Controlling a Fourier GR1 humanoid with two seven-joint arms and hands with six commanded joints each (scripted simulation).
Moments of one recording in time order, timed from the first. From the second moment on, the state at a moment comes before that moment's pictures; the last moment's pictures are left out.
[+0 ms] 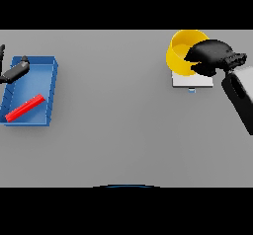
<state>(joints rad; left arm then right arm) -0.54 0.97 -0.58 -1.35 0.25 0.28 0.60 -0.82 -0.61 0.45 -1.04 0.69 0.48 -0.11</state>
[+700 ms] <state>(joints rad) -0.54 0.97 -0.58 -1.33 0.24 0.29 0.59 -0.88 -0.53 0.48 -0.67 0.71 0.30 -0.16</state>
